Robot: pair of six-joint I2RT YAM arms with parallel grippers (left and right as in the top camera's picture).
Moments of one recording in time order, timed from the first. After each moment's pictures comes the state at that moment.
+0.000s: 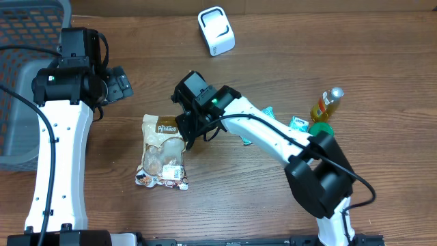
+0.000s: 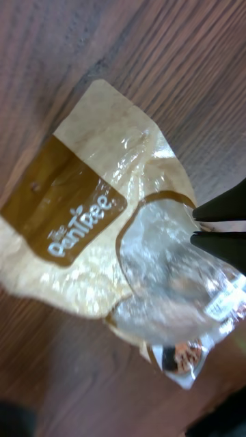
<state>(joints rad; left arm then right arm) 0.04 1.54 1.59 -1.17 -0.23 -0.36 0.78 2.10 1.65 -0.74 -0.33 0.31</state>
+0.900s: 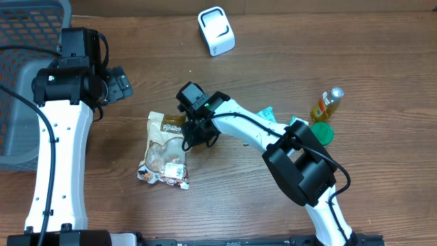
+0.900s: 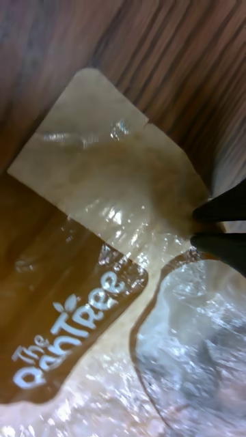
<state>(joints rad) 0.04 1.54 1.59 -1.17 -0.23 -0.36 0.78 2.22 1.65 -0.76 -0.21 0.36</state>
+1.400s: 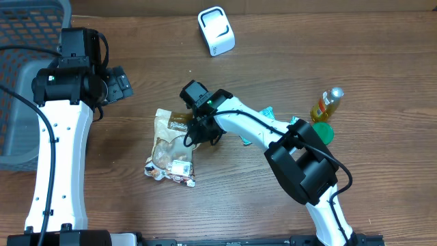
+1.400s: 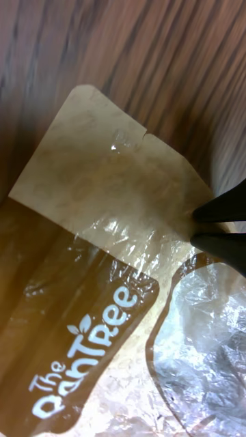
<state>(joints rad) 0.04 1.54 1.59 -1.17 -0.23 -0.36 0.75 2.22 1.65 -0.81 -0.16 0.42</state>
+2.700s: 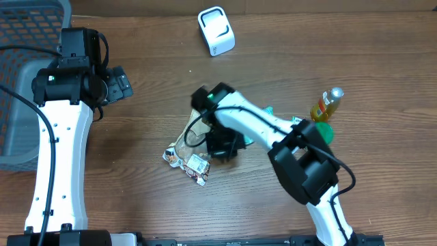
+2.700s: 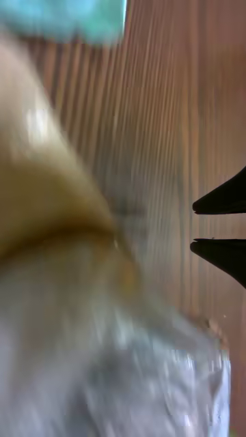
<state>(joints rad) 0.04 1.54 1.59 -1.17 -0.23 -0.36 0.76 2.22 1.71 -1.32 -0.17 0.57</state>
